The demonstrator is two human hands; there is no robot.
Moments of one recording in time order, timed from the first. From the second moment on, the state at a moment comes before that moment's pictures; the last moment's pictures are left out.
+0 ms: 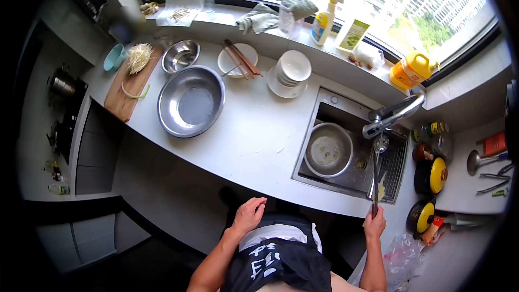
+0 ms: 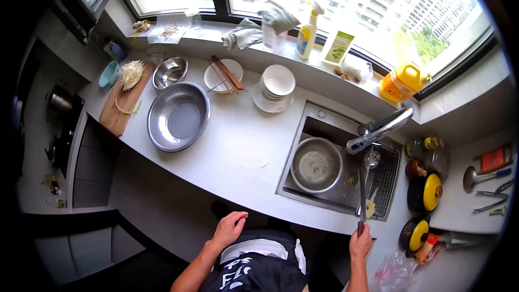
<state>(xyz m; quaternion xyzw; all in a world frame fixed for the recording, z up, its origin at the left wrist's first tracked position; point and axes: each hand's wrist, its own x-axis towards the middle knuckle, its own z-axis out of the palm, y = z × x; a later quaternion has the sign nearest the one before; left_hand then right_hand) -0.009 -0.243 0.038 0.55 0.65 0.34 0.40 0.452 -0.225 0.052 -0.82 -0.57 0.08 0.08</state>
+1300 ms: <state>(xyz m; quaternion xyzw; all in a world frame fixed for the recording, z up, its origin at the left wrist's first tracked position) -0.566 -0.122 0.102 0.35 0.64 0.60 0.33 -0.380 -0.075 0.174 -0.37 -0.76 0.43 0.31</state>
